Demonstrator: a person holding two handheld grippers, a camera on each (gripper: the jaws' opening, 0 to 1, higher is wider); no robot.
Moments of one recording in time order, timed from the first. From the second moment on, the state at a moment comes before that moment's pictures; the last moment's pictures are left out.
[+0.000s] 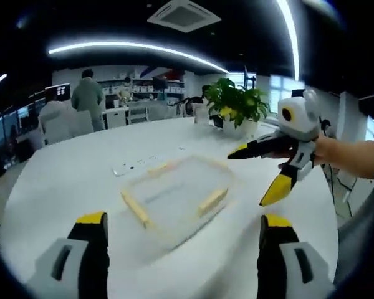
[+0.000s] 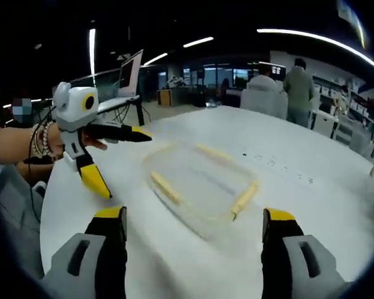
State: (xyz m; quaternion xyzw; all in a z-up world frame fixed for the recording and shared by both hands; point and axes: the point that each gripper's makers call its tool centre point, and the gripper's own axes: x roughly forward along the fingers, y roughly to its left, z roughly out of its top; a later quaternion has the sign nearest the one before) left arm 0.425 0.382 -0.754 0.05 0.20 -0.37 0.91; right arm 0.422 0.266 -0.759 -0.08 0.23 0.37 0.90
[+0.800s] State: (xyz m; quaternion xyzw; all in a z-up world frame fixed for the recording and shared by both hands) left arm 0.318 0.447 -0.698 0.01 0.16 -0.35 0.92; right arm 0.318 0.245 -0.705 -0.04 0.18 0.32 0.93
